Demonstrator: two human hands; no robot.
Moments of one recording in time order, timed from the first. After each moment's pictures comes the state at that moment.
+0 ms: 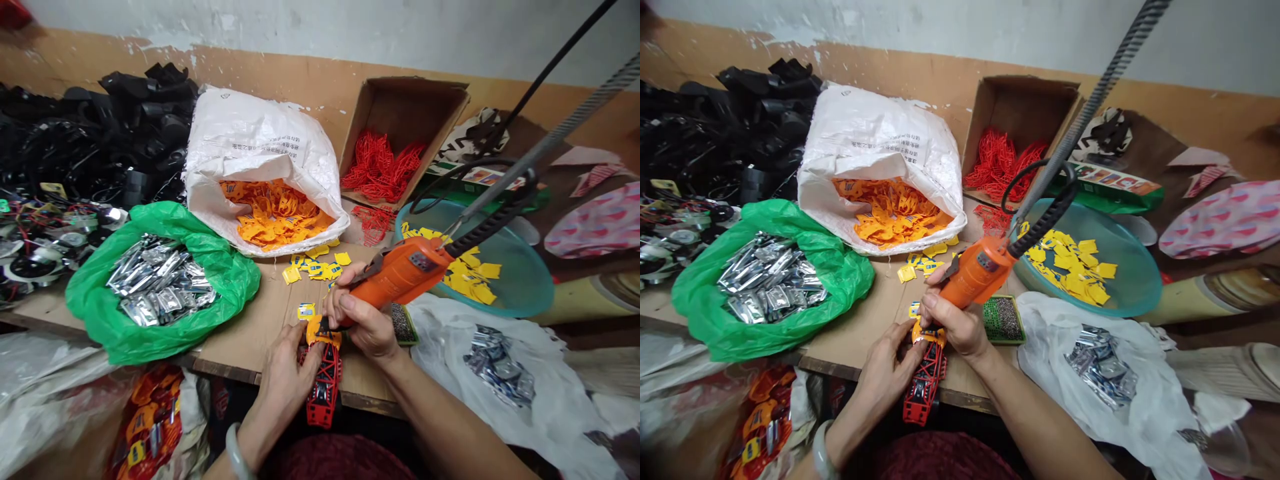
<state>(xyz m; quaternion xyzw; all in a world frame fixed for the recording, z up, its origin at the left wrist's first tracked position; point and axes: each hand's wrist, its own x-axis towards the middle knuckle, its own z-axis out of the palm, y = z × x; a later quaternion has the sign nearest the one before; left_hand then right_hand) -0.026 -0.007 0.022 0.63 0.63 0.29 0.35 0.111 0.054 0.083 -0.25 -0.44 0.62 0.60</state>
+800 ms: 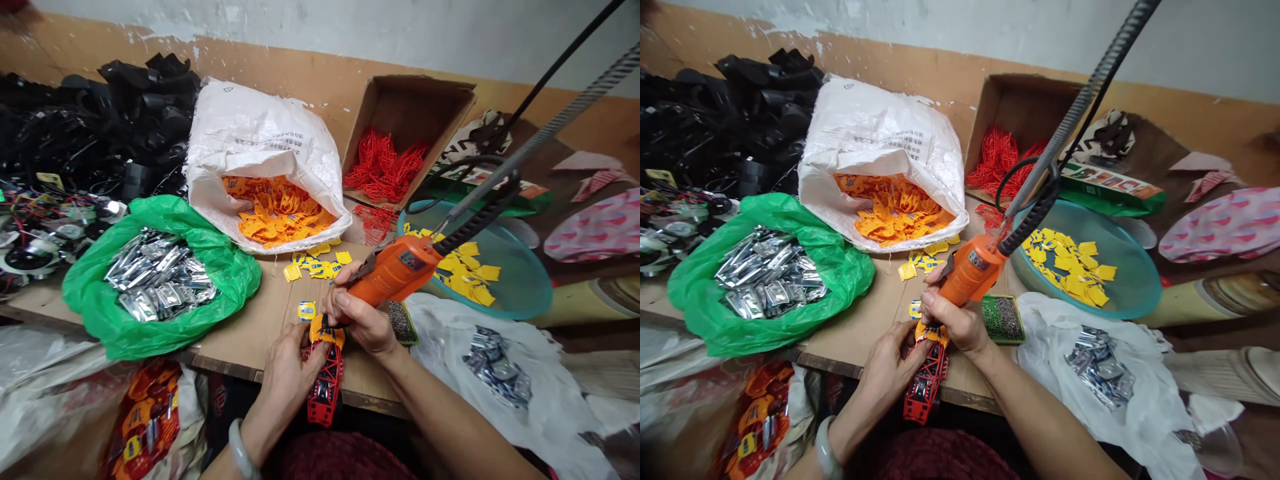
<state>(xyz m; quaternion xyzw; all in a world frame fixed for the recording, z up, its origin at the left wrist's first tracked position) -0.023 -0.005 0.022 0.62 0.63 0.29 0.37 0.113 0.057 0.075 -0.28 -0.46 0.62 0.57</state>
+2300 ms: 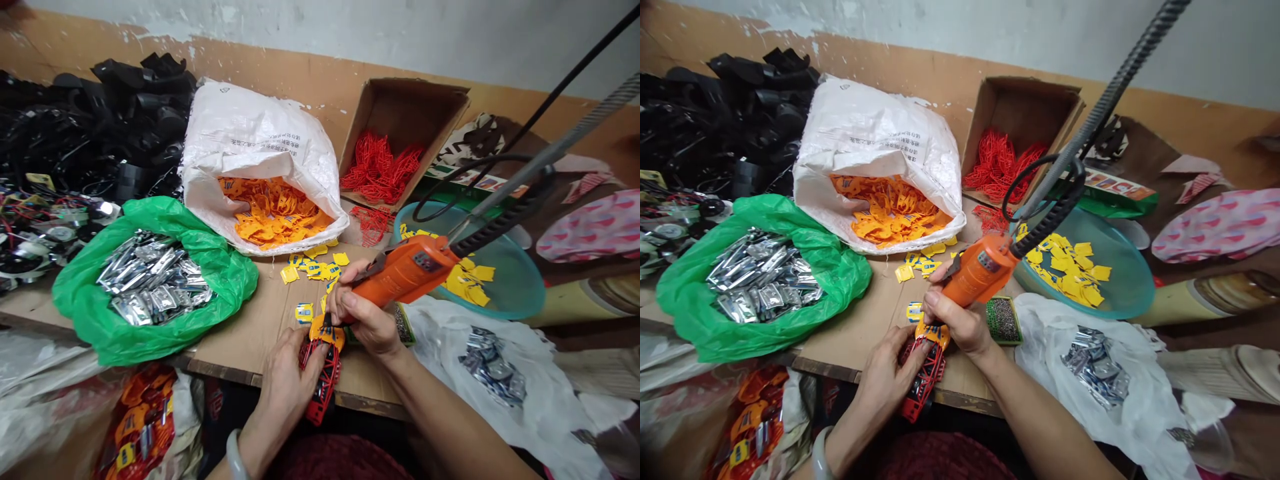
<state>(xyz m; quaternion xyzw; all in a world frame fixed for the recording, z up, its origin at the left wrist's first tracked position) -0.021 -0.014 0.021 0.62 0.62 0.32 0.37 0.118 0.059 0.083 -0.27 -0.47 0.60 0.59</state>
